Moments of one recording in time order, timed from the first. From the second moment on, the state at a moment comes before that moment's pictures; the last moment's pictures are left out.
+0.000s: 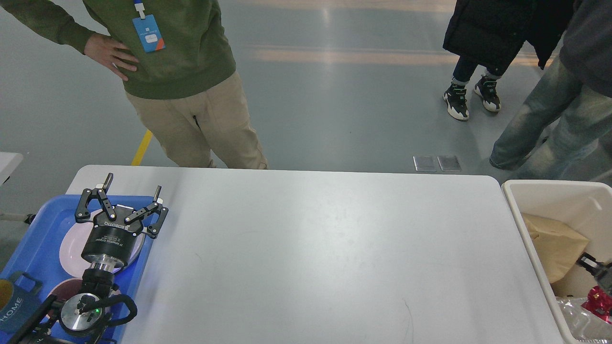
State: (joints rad) left arm -0.19 0.17 -1.38 -0.85 -0.03 -0.63 -0.12; right arm 0.68 -0.46 -0.93 0.18 0.06 0.08 -0.13
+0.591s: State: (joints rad) left arm -0.19 0.17 -1.38 -0.85 -0.03 -0.63 -0.12; right arm 0.54 -0.35 -0.89 0.05 0.07 -0.10 -0.14
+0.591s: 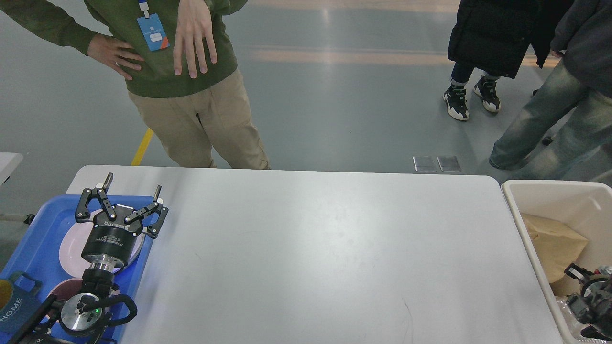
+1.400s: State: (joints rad) left arm -0.19 0.17 -1.38 -0.85 -0.03 -0.63 -0.12; right arm 0.69 -0.48 -0.30 0.20 0.06 -0.10 -0.12
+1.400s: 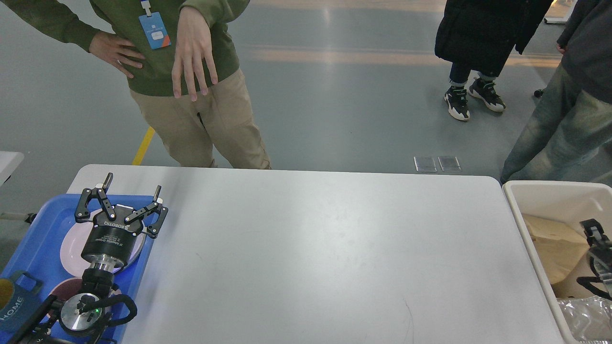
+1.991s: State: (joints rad) left arm -0.19 0.17 -1.38 -0.85 -0.03 -0.63 -0.12; right arm 0.39 -0.58 1.10 0.75 0.00 0.12 0.07
